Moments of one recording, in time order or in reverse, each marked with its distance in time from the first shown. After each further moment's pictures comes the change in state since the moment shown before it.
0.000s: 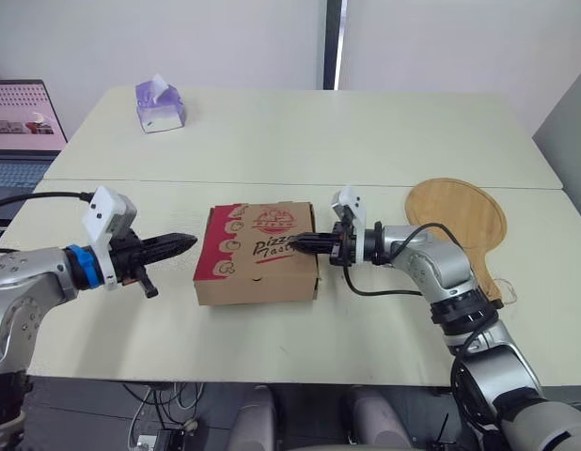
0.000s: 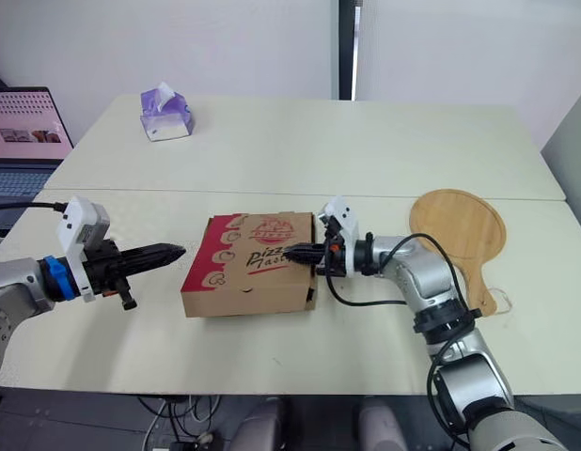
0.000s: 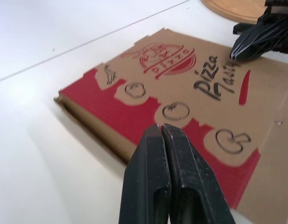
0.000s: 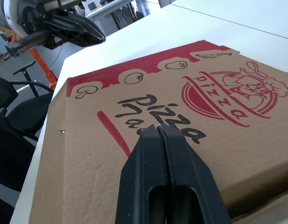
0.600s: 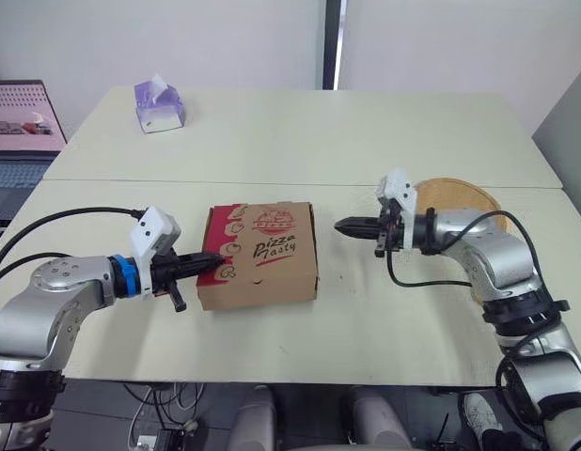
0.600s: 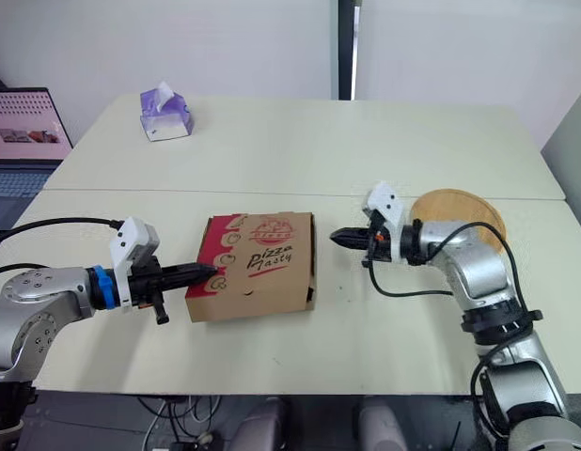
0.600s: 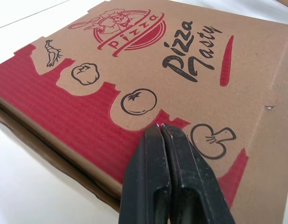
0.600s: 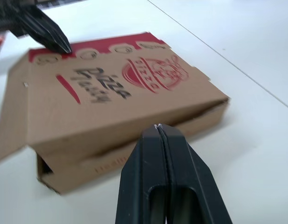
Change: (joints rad) left arm -0.010 -0.048 -0.147 0.014 0.082 -0.051 -0.022; right arm 0.056 -0.290 -0.044 -0.147 -0.077 -0.179 0.081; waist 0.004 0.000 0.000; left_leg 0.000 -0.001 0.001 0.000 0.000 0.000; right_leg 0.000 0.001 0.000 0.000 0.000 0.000
